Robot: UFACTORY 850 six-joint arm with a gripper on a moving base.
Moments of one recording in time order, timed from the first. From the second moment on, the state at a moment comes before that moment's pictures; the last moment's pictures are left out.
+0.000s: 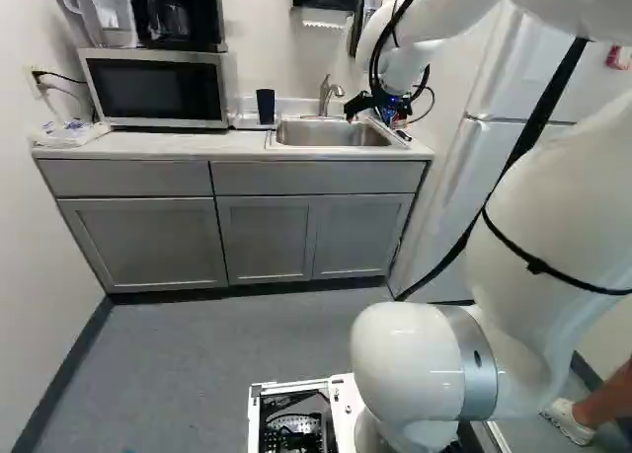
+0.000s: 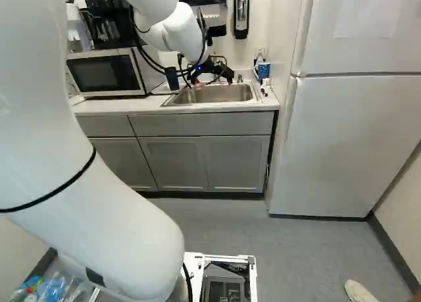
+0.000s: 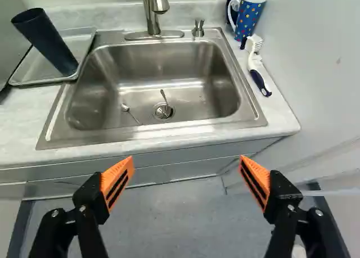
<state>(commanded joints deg) -9.2 3.1 -58.9 -0.5 -12.4 -1.8</state>
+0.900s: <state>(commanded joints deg) -9.0 3.3 -57.9 -0.5 -11.2 -1.8</state>
